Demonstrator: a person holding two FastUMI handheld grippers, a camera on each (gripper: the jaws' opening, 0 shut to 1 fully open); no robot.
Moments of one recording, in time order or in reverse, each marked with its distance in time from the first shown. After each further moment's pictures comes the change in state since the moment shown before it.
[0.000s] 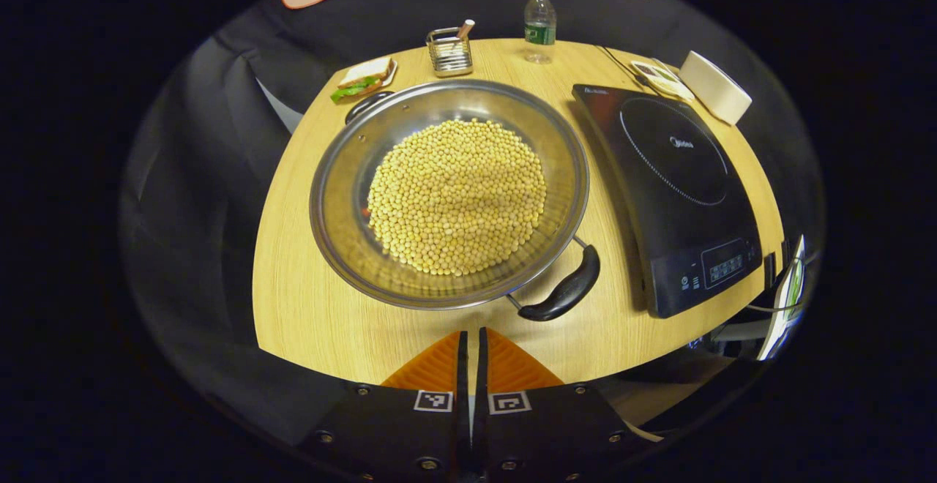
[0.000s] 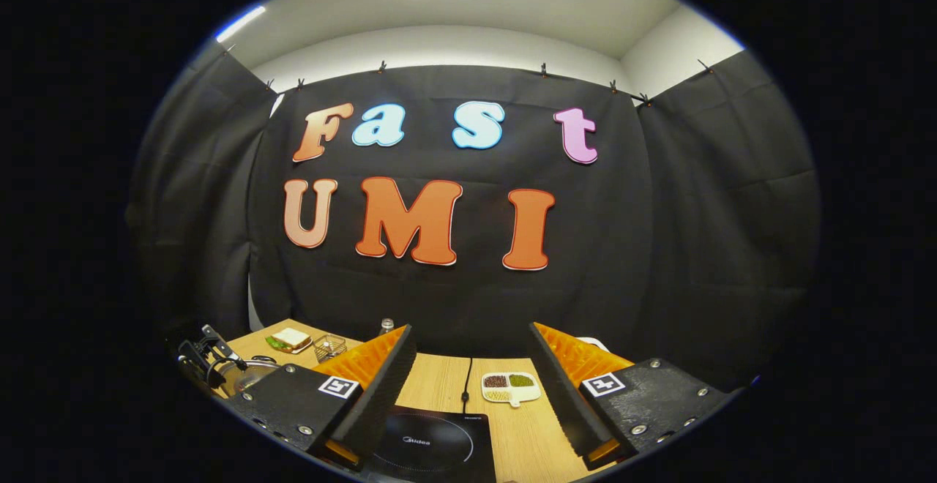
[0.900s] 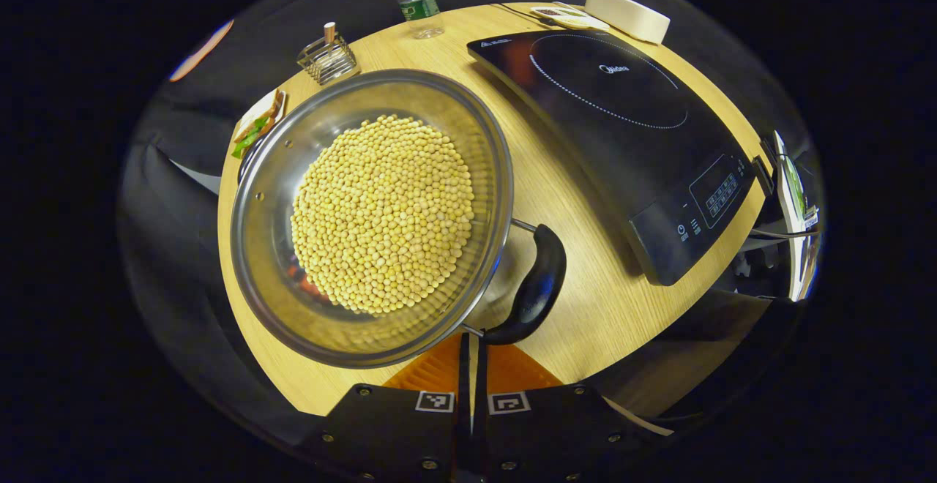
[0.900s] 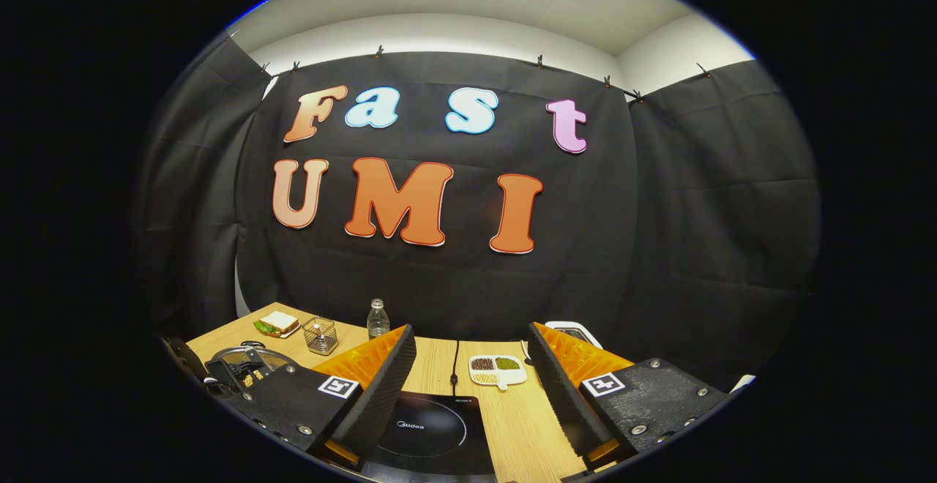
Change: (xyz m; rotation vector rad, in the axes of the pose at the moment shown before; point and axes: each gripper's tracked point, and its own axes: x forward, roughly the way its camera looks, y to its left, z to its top) left arm 0.032 -0.042 0.015 0.344 0.056 -0.130; right arm -0.018 0.003 -0.018 -0.027 0.065 -0.068
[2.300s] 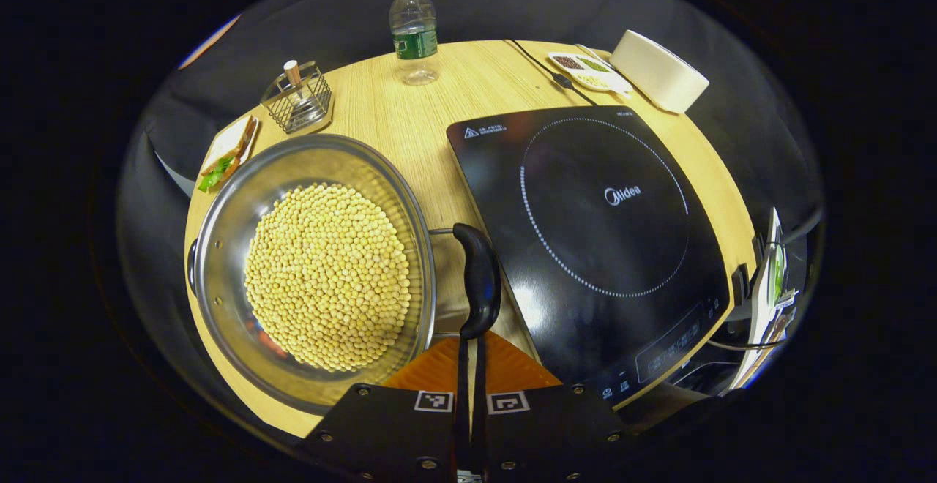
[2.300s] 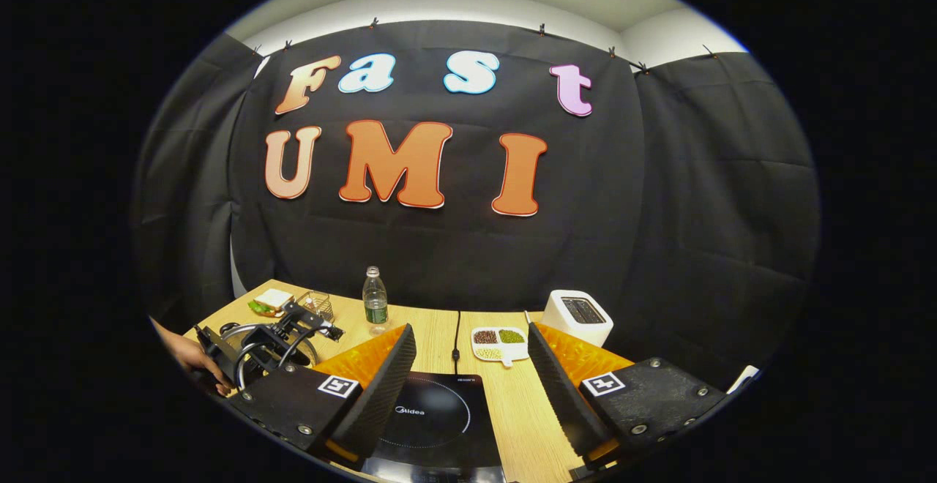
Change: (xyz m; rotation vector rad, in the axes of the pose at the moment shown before) left arm 0.018 -0.025 0.146 -0.171 -0.112 -0.097; right arm 0.026 0.006 -0.046 0.002 0.152 0.000
